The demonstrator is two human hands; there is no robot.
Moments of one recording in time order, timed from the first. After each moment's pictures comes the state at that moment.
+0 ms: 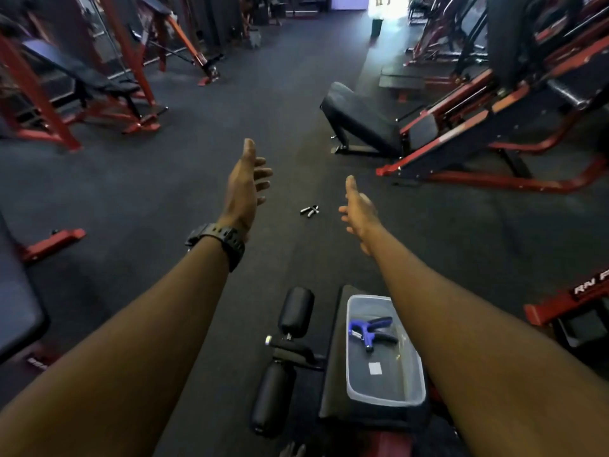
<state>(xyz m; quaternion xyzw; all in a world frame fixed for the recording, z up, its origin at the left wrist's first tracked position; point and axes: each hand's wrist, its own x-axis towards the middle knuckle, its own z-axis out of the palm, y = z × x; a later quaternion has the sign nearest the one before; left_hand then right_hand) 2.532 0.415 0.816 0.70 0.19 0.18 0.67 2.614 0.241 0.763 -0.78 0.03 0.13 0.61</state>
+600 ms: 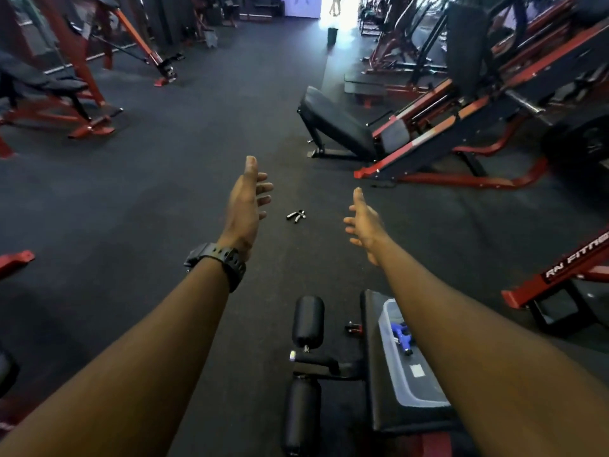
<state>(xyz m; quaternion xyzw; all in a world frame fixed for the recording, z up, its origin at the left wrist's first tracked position) 2.526 0.573 0.779 0.70 0.13 0.12 0.69 2.594 0.373 0.740 -0.77 0.10 0.09 0.62</state>
